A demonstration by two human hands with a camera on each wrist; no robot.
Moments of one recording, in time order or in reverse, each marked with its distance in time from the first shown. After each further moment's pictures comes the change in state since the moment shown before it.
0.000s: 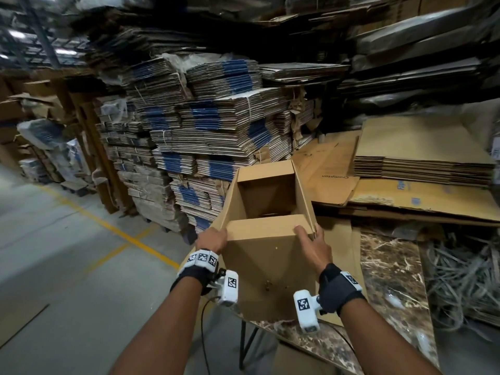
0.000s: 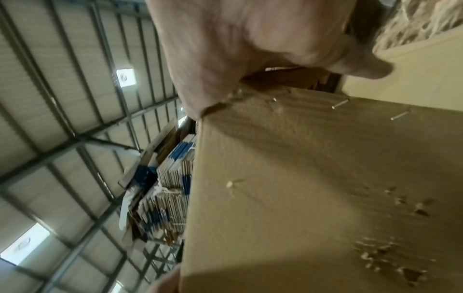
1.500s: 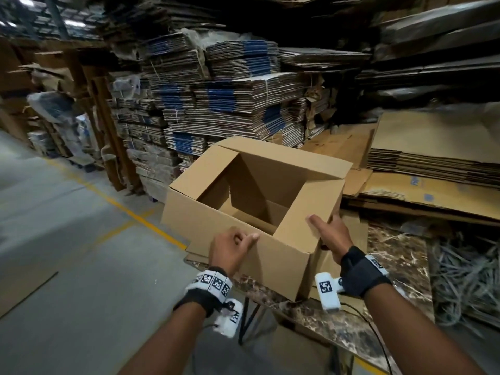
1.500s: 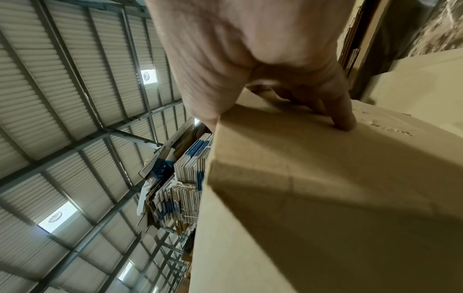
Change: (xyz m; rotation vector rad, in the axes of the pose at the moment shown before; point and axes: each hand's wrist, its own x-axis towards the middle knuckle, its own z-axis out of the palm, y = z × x) left_hand -0.108 -0.028 0.013 -0.231 0.192 0.263; right_hand 0.000 -0.006 -0.011 0.013 -0.036 -0.118
